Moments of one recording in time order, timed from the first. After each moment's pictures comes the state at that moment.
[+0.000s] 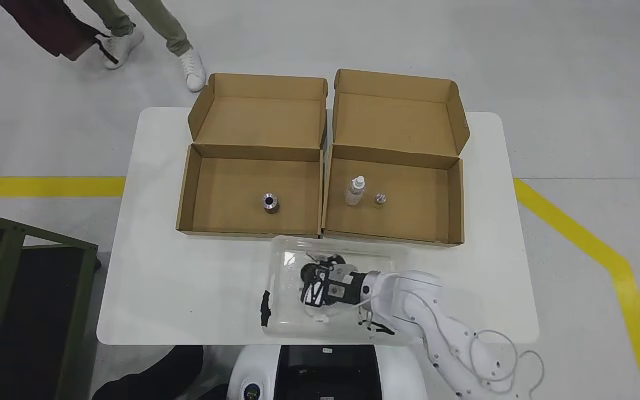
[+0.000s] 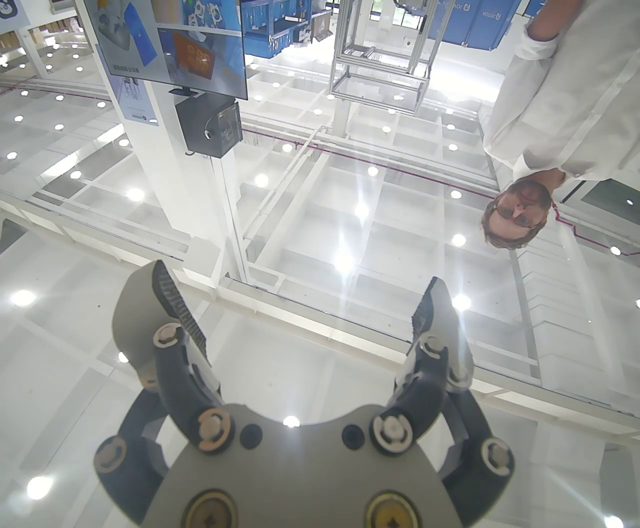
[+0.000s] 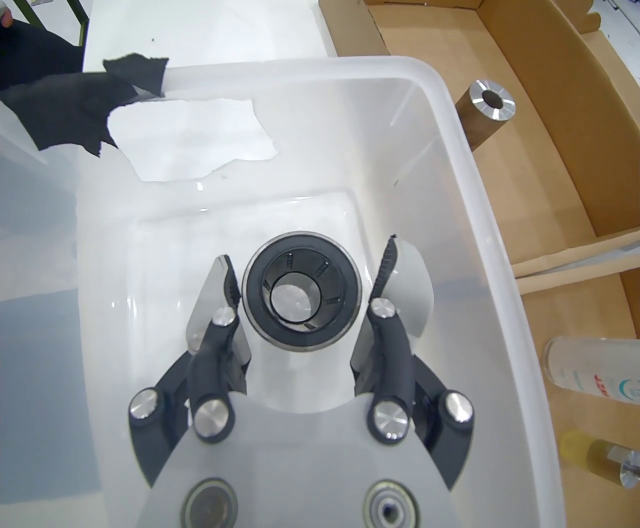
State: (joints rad) left arm -0.36 -0.33 -0.27 -1.17 3.07 0.39 0.07; right arm -1.29 -1.27 0.97 -1.76 -1.61 -0.69 0.35
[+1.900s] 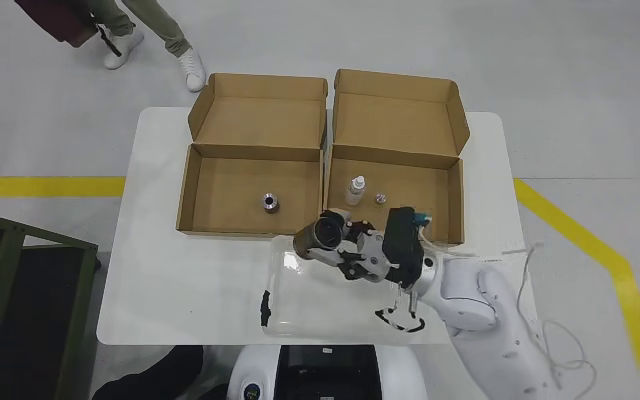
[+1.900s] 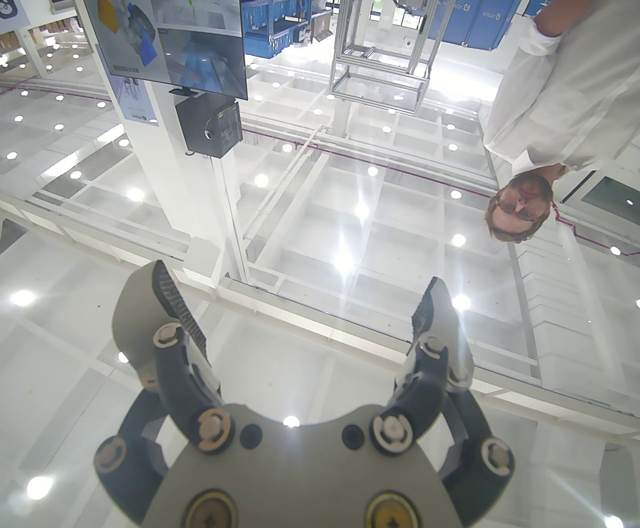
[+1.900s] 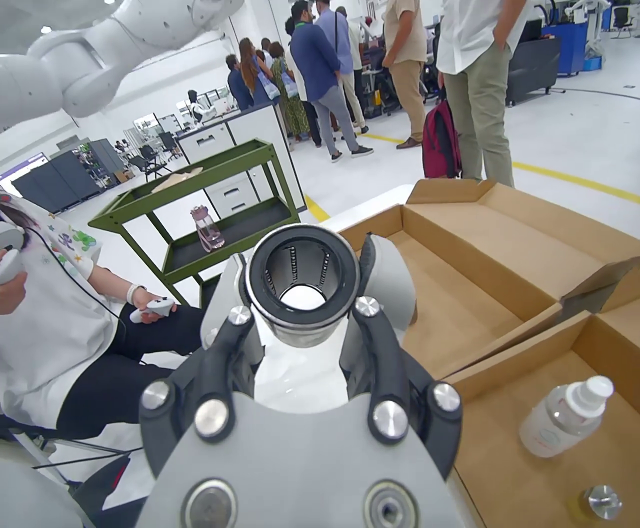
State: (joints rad) left arm -0.36 -0.33 -0.27 -1.17 3.07 0.39 0.07; right arm -1.33 -1.22 1.20 -1.98 -0.78 -0.70 0.31
